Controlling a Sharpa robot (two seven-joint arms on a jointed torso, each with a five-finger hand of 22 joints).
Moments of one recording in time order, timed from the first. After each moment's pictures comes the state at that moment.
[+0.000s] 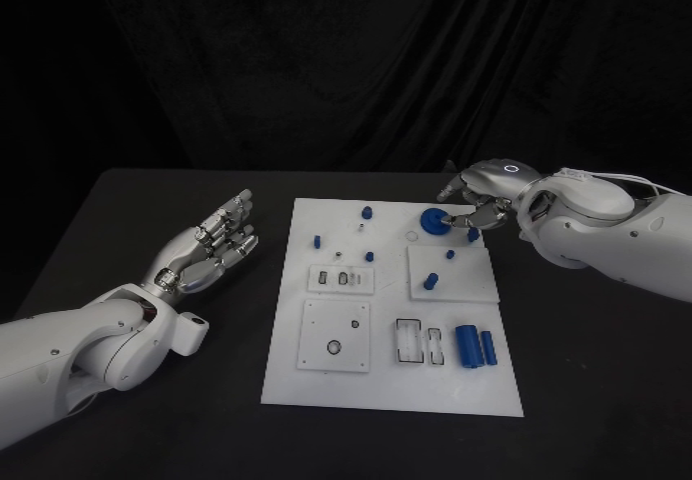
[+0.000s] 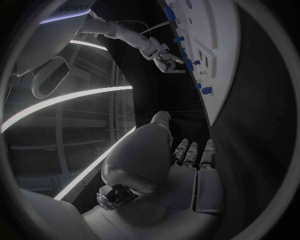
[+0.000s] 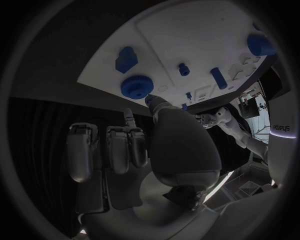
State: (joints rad) left arm 1.24 -1.03 -0.21 1.56 -0.37 -0.26 0.68; left_hand 1.57 0.21 -0.14 0.27 0.64 0.13 -0.13 0.02 0.02 0.07 0.06 0.02 0.01 0.00 0.07 0.00 0.00 0.18 0.03 0.20 0.02 0.01; right arm 1.50 -0.91 -0.25 1.40 -1.61 -0.33 -0.07; right_hand 1.27 -0.14 0.22 0.28 0.38 0.84 0.08 0.07 0.08 1.46 0.00 1.57 1.31 1.46 -0.06 1.57 1.31 0.03 1.46 0.05 1.51 1.31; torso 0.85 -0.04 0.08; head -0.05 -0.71
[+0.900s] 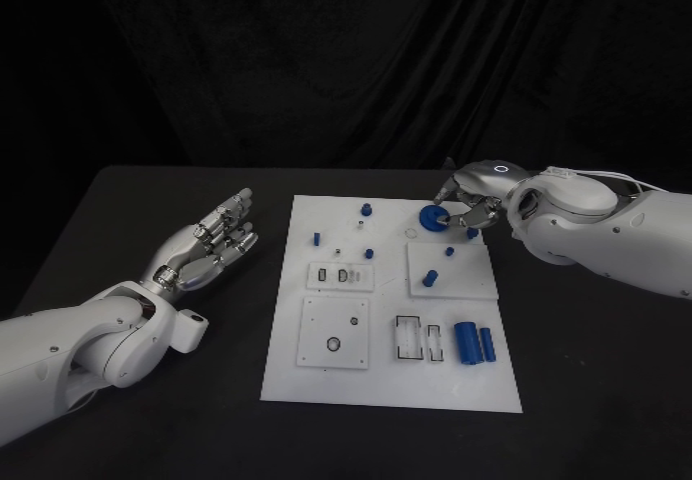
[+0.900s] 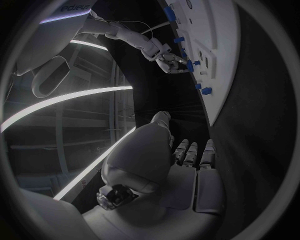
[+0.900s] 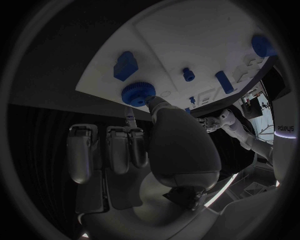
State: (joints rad) left arm 1.24 -1.03 -0.21 1.56 -0.37 -0.26 0.68; left_hand 1.57 0.21 -0.14 0.27 0.64 0.15 -0.11 0.02 0.02 0.06 0.07 0.02 0.02 0.00 0.07 0.00 0.00 0.18 0.03 0.20 0.02 0.01; right arm 1.48 -0.87 -0.25 1.36 -1.61 -0.29 -0.11; right_hand 1.28 -0.15 0.20 0.28 0.38 0.88 0.07 0.09 0.10 1.46 -0.01 1.57 1.31 1.46 -0.07 1.57 1.31 0.03 1.47 0.05 1.53 1.31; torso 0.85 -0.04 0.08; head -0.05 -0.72
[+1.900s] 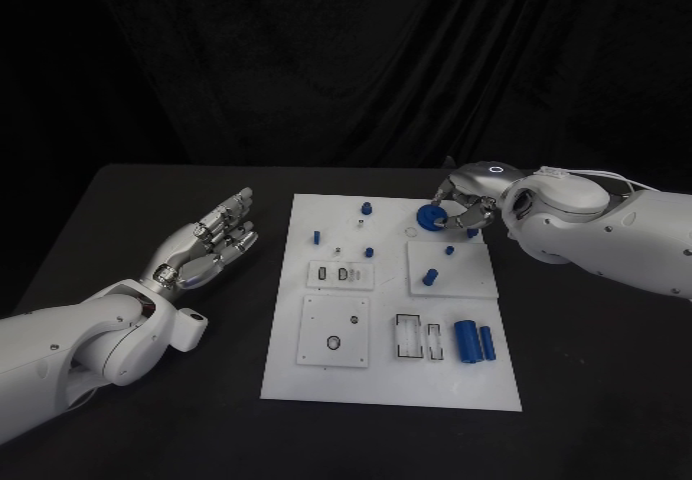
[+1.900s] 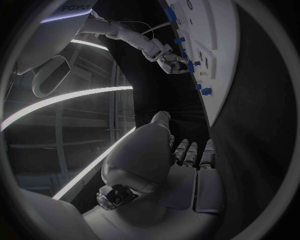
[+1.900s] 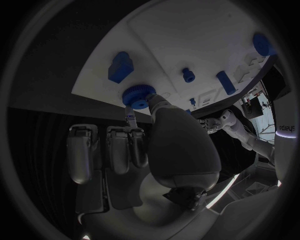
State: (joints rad) left arm 1.24 -1.03 -0.21 1.56 -0.37 -0.24 0.68; left_hand 1.57 0.21 -0.13 0.27 0.64 0.16 -0.09 0.02 0.02 0.06 0.07 0.02 0.02 0.00 0.07 0.00 0.00 0.18 0.03 0.19 0.02 0.01; right arm 1.47 -0.85 -0.24 1.35 -1.61 -0.27 -0.12; right_hand 1.33 -0.14 0.18 0.26 0.38 0.98 0.06 0.15 0.19 1.47 -0.02 1.57 1.31 1.47 -0.07 1.57 1.31 0.03 1.47 0.04 1.53 1.31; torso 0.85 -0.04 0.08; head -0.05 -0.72
